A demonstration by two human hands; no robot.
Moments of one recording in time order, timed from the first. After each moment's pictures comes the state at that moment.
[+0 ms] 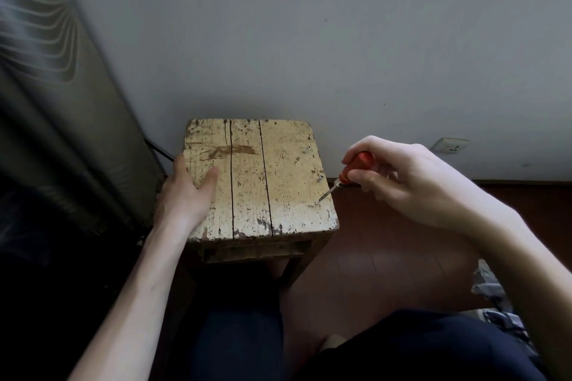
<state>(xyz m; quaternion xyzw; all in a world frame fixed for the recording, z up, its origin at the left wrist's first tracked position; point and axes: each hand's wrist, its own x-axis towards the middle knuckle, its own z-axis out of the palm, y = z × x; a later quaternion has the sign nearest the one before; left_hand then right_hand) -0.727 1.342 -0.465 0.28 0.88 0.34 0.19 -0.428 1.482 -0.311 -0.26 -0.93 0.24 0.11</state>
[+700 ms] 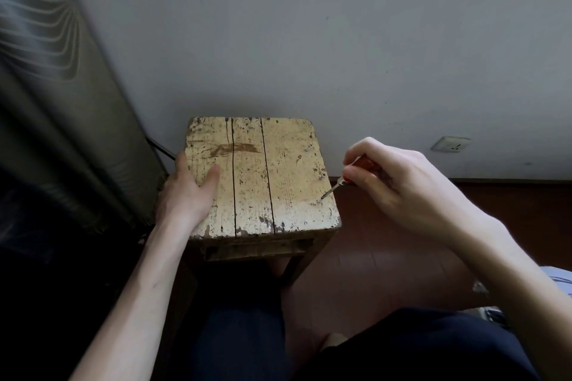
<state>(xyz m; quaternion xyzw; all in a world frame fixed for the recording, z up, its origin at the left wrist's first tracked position) -0.728 1.344 -0.469 0.27 0.88 0.34 0.18 -0.433 1.468 -0.326 -0.26 -0.93 0.18 0.17</state>
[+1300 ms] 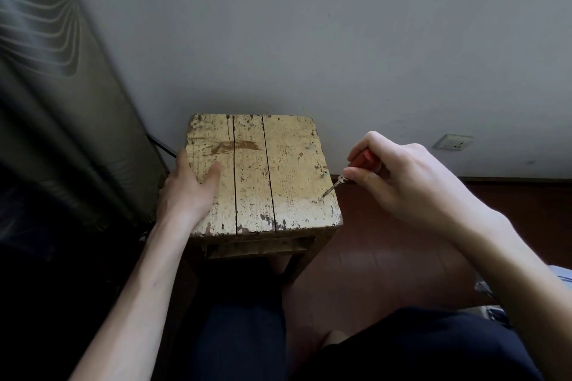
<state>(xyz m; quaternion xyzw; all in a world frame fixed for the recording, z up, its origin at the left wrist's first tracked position) -0.731 1.343 -0.472 0.28 0.88 0.34 0.18 -0.436 1.470 -0.323 -0.27 -0.94 0.14 0.15</state>
